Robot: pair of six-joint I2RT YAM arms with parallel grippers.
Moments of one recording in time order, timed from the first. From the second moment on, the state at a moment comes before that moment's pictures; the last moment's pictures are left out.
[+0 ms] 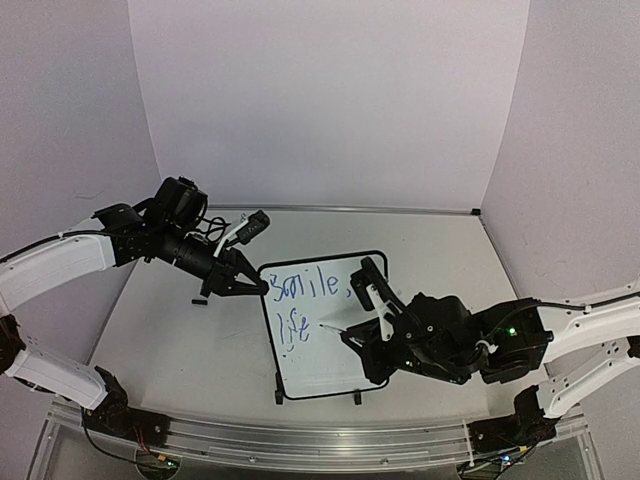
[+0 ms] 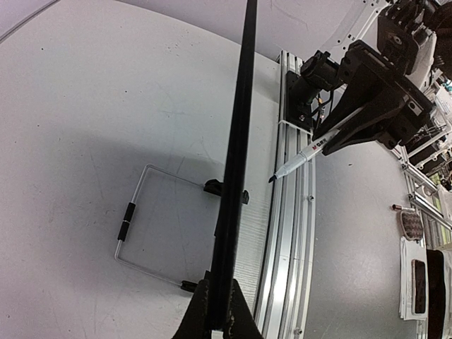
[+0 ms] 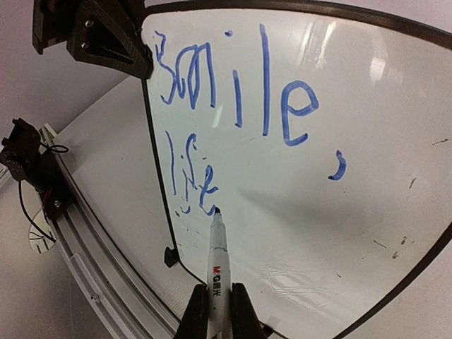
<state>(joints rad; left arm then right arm) -0.71 1.28 1.12 -0.60 0.74 0.19 1.47 1.25 0.96 -0.32 0.52 0.53</state>
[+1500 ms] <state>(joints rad) -0.58 1.24 1.10 -0.62 0.72 0.18 1.34 1.21 0.87 -0.07 0.42 0.44</state>
